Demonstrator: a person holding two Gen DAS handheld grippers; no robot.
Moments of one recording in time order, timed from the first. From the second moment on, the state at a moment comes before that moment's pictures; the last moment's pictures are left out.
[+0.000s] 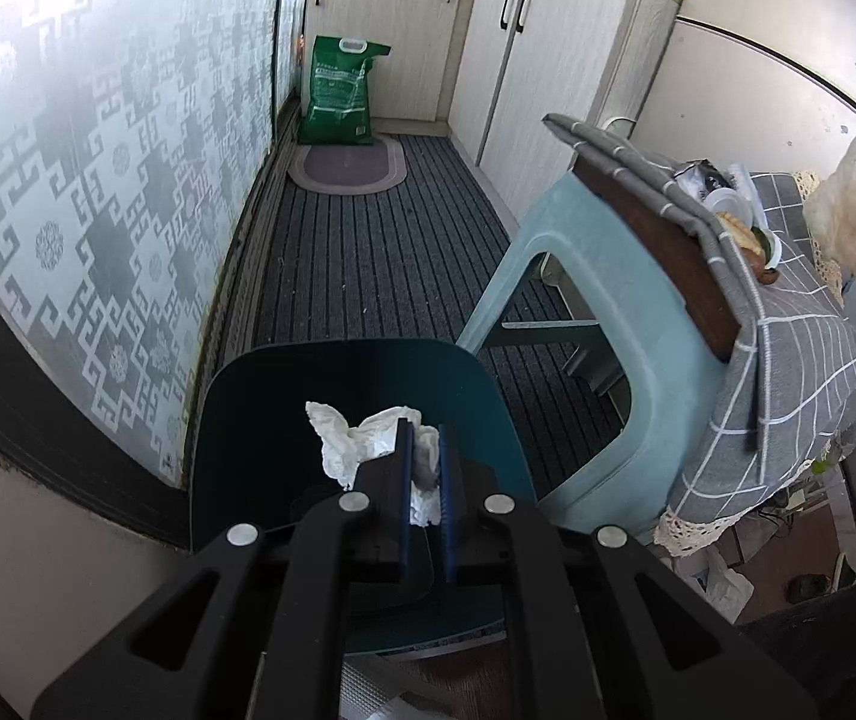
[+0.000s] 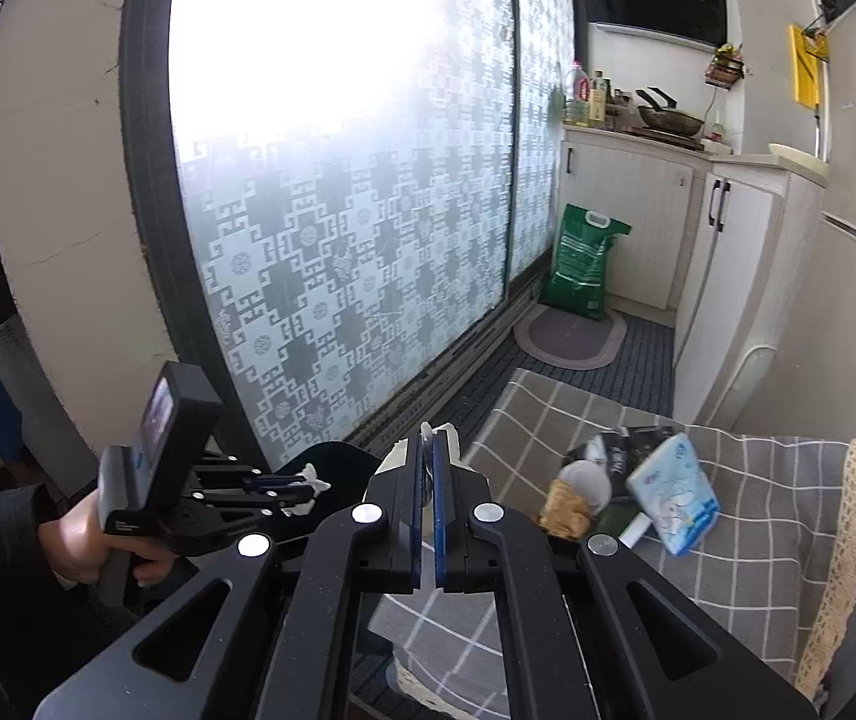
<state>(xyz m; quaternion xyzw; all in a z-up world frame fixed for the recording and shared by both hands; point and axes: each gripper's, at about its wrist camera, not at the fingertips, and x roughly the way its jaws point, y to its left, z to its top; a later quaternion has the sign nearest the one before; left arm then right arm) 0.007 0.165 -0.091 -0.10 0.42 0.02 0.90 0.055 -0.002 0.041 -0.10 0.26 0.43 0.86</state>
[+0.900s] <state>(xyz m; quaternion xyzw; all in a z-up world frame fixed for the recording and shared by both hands) 0.003 0.207 -0.166 -0.12 0.50 0.07 0.85 0.077 0.151 -0.075 -0.18 0.43 0.42 0.78</state>
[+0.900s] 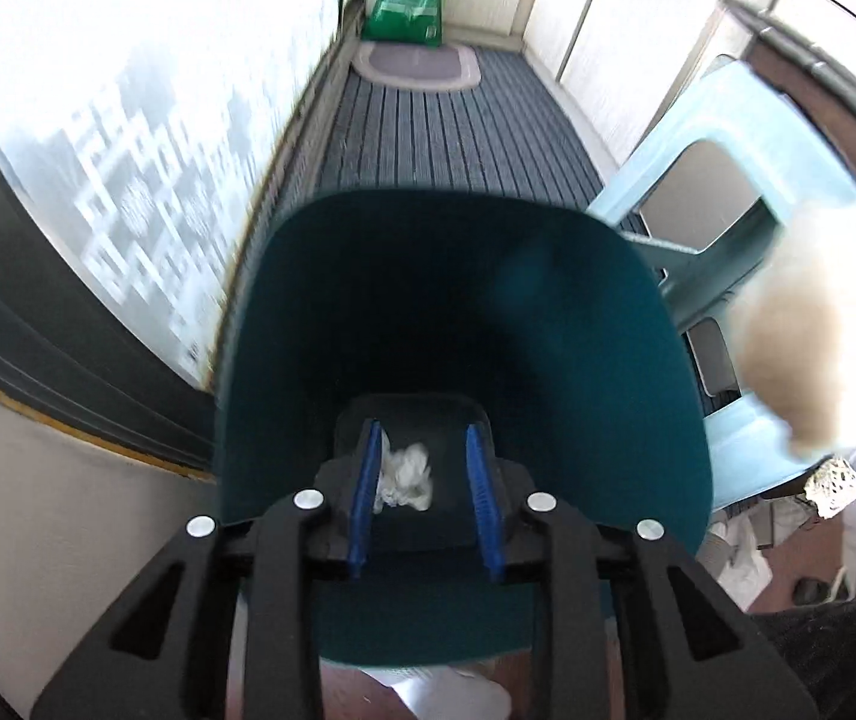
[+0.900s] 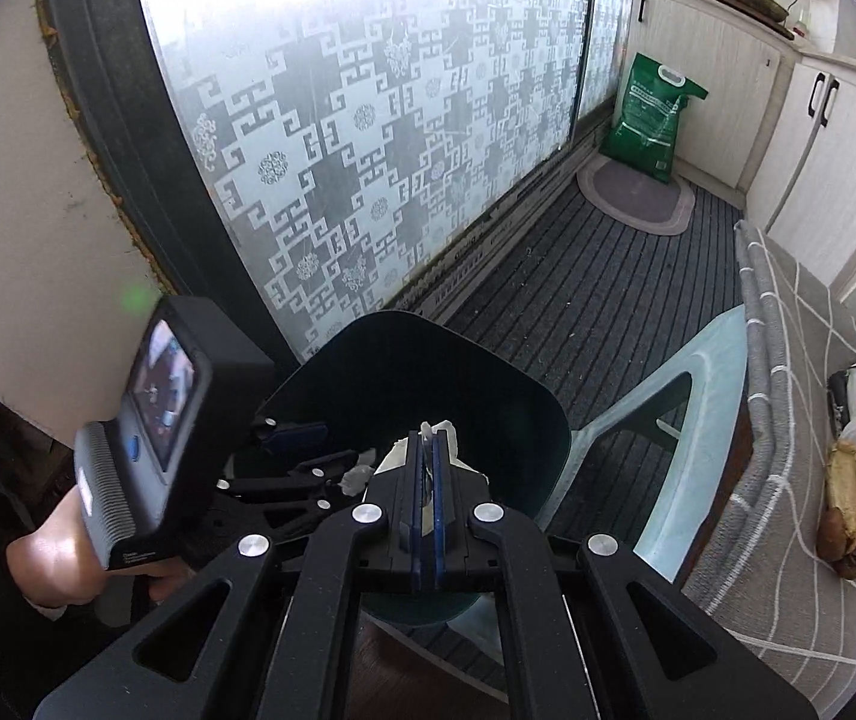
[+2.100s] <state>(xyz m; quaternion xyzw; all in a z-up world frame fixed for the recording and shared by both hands) -0.068 0.157 0.057 -0.10 0.20 0.00 0.97 0.080 0.178 -0.162 -0.20 0.52 0.41 0.72</state>
